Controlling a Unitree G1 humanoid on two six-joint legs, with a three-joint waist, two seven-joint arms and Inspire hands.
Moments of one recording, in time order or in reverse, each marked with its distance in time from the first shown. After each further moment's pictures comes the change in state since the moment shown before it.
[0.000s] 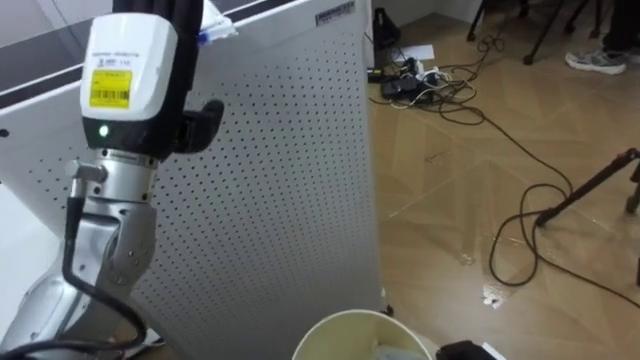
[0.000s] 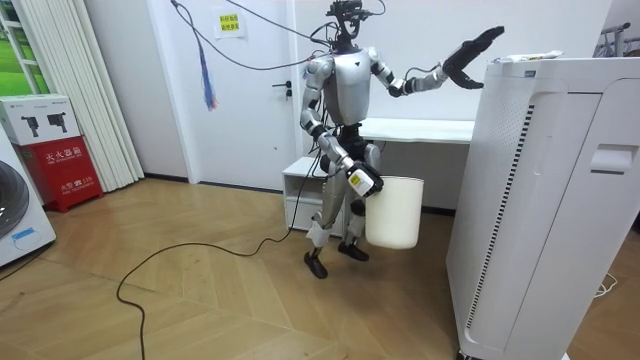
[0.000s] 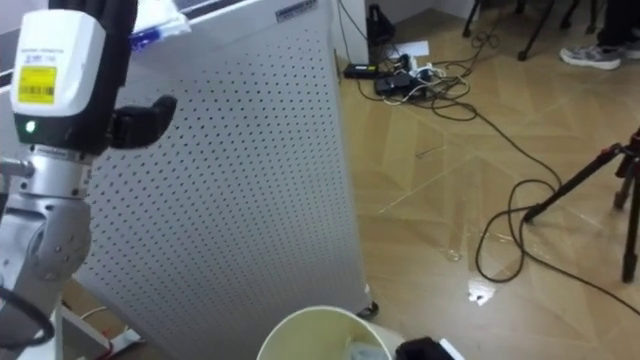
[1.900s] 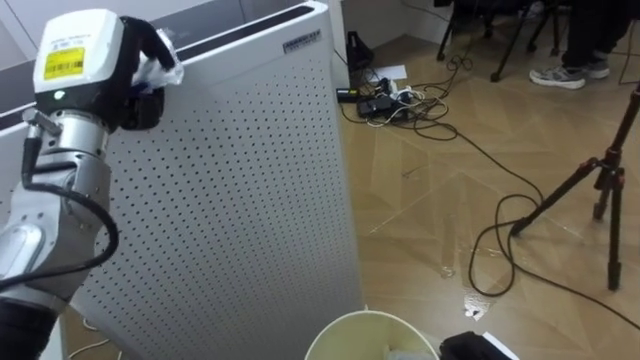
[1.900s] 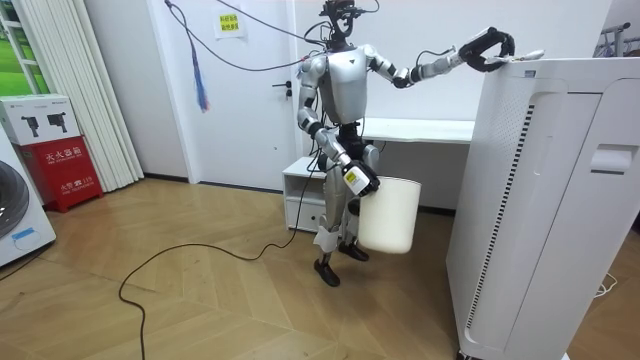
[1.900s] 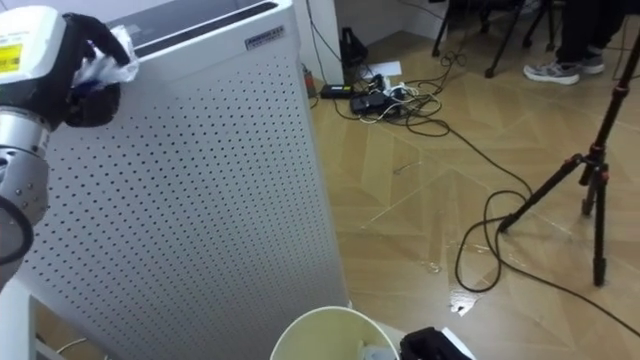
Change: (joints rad) left arm -0.179 0.091 0.028 0.220 -0.087 0.160 -0.232; right arm -0.055 0.000 0.008 -0.019 -0.076 0.143 -0.027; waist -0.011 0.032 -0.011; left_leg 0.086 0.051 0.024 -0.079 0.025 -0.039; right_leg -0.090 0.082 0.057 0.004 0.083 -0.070
